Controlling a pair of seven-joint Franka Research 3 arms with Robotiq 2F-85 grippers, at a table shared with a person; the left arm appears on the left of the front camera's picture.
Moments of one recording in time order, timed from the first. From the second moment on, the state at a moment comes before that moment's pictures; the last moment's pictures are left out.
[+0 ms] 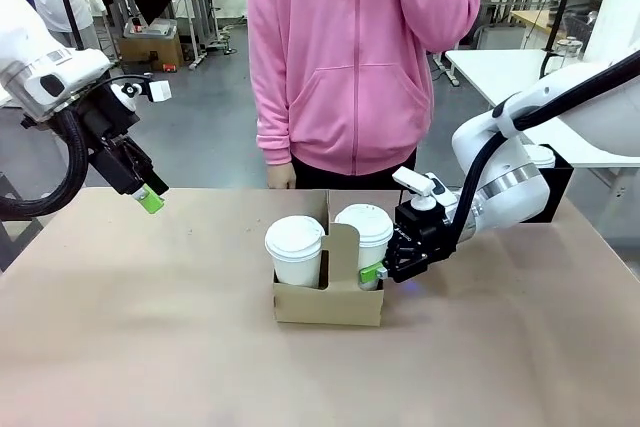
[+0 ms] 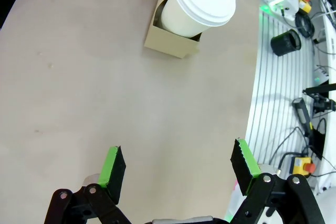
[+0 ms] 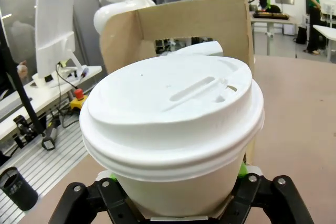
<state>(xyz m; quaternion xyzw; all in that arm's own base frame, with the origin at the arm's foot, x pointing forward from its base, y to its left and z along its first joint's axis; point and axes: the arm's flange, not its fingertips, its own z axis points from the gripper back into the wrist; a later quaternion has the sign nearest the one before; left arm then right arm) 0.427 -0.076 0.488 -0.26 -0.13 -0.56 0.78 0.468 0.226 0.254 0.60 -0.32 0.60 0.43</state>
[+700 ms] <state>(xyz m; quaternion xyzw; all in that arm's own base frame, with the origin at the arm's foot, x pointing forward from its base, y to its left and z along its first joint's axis) 0.427 -0.076 0.488 -0.26 -0.13 -0.56 0.78 0.456 0.157 0.265 0.55 -0.34 0.58 0.49</state>
